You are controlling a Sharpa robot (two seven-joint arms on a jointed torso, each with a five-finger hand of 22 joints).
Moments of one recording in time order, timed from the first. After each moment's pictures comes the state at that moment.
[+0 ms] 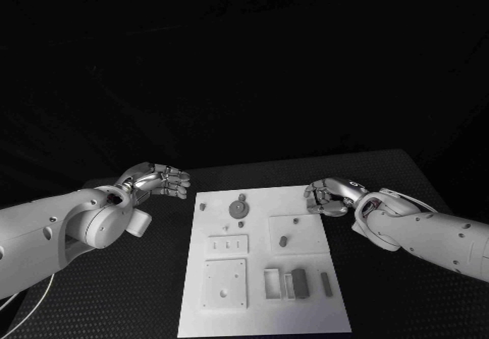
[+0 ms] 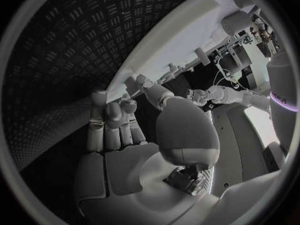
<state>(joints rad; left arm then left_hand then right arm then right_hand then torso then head) 1.36 -0.82 -0.14 1.34 -0.25 -0.19 0.18 1.06 -0.05 0.52 -0.27 0.05 0.81 0.19 0.32 0.51 1.12 0.14 0.12 0.20 0.98 0.10 0.36 0.71 0.05 0.98 0.00 0.20 0.73 1.13 -0.89 -0.03 1.20 -1.32 -0.41 0.18 1.11 -0.13 0.58 -0.25 0.07 0.81 0.12 0.35 0.52 1.00 0.03 1.21 1.00 1.14 -0.09 1.47 0.87 0.25 1.07 0.01 0.90 1.31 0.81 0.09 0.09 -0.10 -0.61</state>
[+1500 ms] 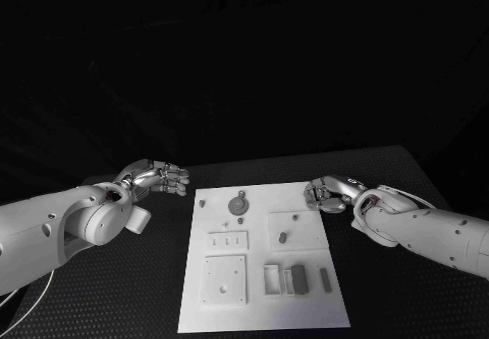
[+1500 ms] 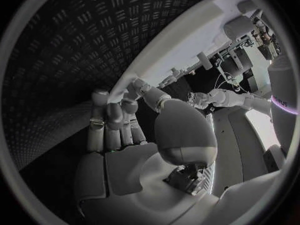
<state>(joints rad) 1.36 -0.82 -0.14 1.34 -0.25 -0.19 0.17 1.06 -0.05 0.52 -0.27 0.05 0.81 0.19 0.32 0.51 1.12 0.14 0.12 0.21 0.98 0.10 0.36 0.71 0.05 0.98 0.00 0.20 0.74 1.13 -0.89 -0.03 1.19 -1.35 -0.40 0.16 1.09 -0.07 0.58 -0.25 0.07 0.83 0.11 0.37 0.55 1.02 0.01 1.21 0.99 1.16 -0.11 1.48 0.87 0.25 1.08 0.00 0.91 1.31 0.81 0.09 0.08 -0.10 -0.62</state>
